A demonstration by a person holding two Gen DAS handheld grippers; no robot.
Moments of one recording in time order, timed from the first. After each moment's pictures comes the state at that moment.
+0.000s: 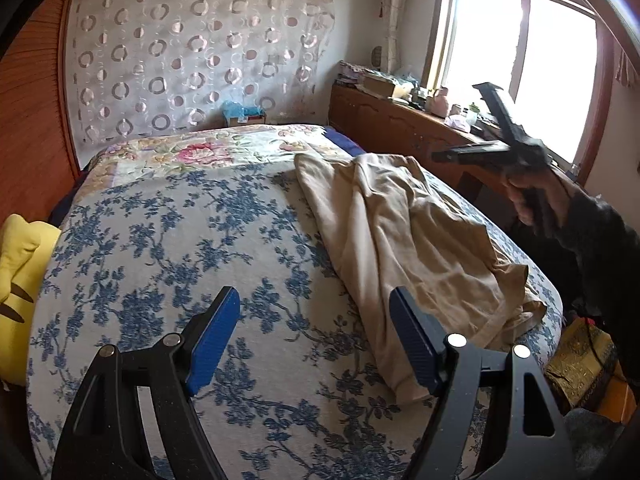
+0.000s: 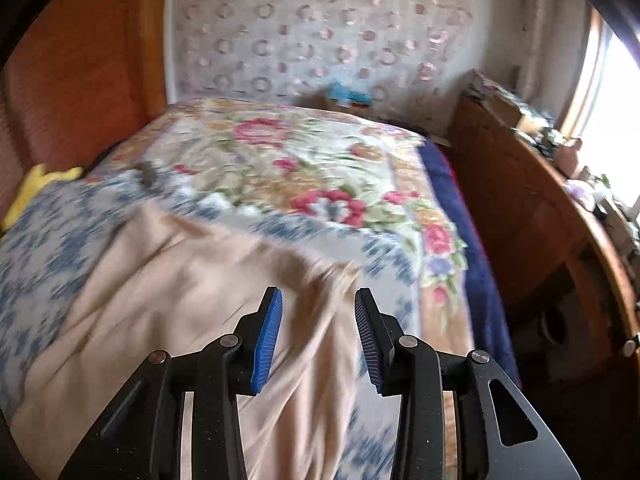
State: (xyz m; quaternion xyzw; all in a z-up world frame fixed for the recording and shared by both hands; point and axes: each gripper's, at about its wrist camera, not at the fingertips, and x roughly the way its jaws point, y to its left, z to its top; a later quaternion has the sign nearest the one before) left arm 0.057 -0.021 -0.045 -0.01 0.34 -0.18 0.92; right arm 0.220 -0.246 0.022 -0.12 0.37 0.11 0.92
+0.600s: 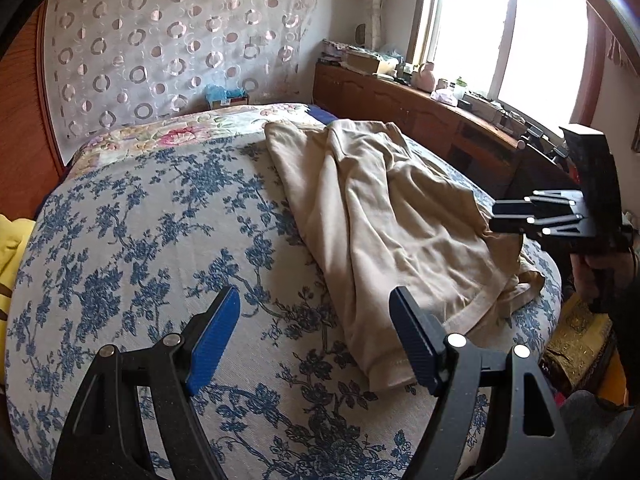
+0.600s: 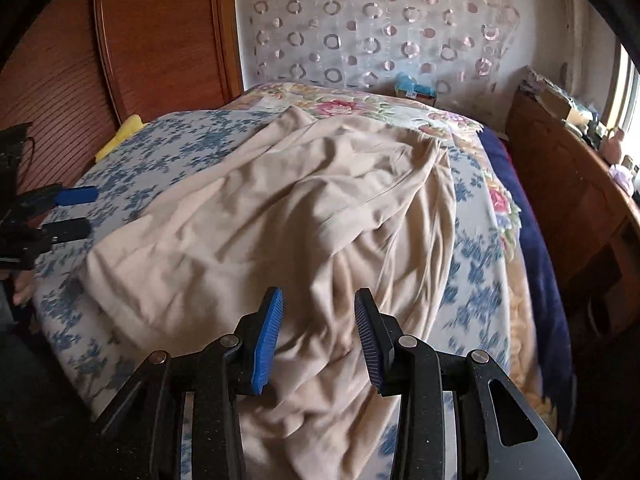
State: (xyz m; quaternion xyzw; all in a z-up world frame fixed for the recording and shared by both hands) left arm 0.052 -0.050 -0.065 0.01 0.37 -0.20 0.91; right arm 0.026 -0.257 -0.008 -0.10 0.38 0.22 0.89
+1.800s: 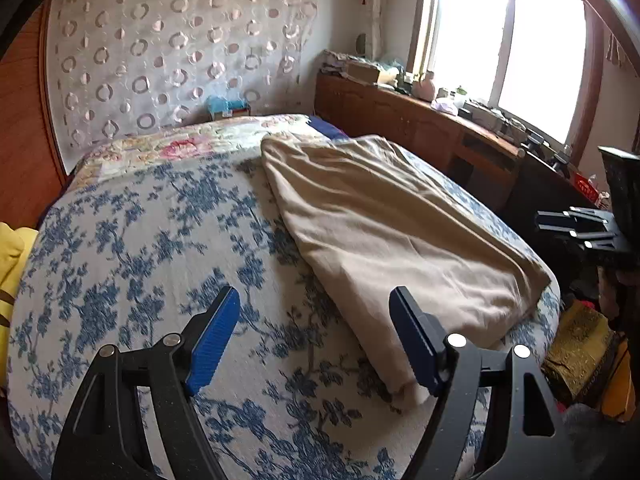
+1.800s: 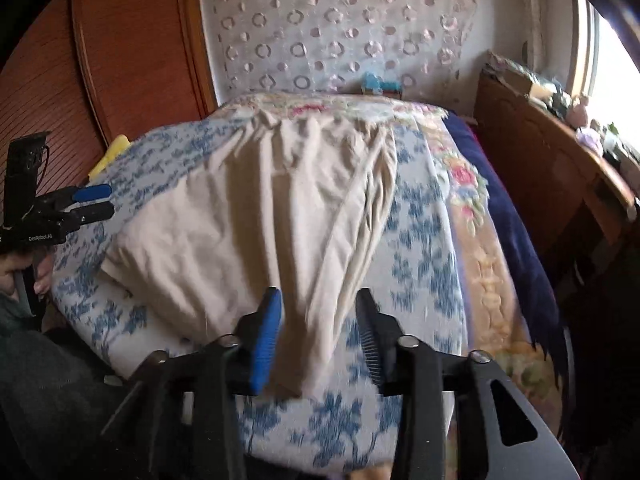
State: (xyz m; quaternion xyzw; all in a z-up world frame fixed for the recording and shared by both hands) left arm 0.052 -0.062 -0.051 0.01 0.34 -0.19 0.92; right arm -0.035 -0.345 0.030 -0.06 0.36 0.18 0.91
